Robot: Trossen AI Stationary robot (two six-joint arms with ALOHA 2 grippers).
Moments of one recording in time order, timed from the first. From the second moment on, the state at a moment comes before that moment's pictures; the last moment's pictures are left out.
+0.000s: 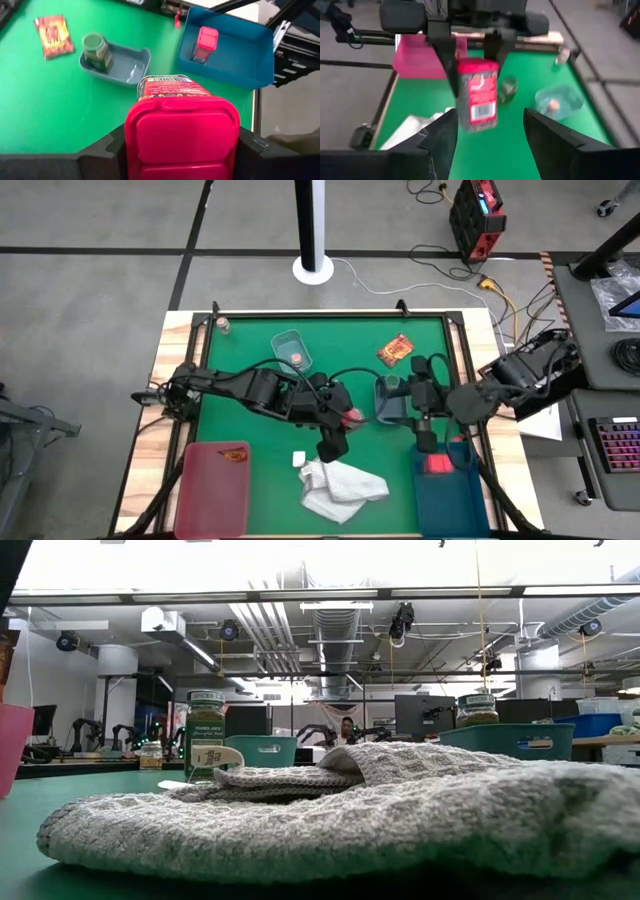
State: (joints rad) left arm -0.28 2.01 2.35 -1.18 -0.25 -0.50; right arm 0.51 1.31 1.63 -0.92 0.47 0.22
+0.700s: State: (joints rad) left arm -0.29 1.97 2.36 -0.91 -0.35 -0.16; right arm 0.50 1.32 1.74 -0.95 0.37 0.40
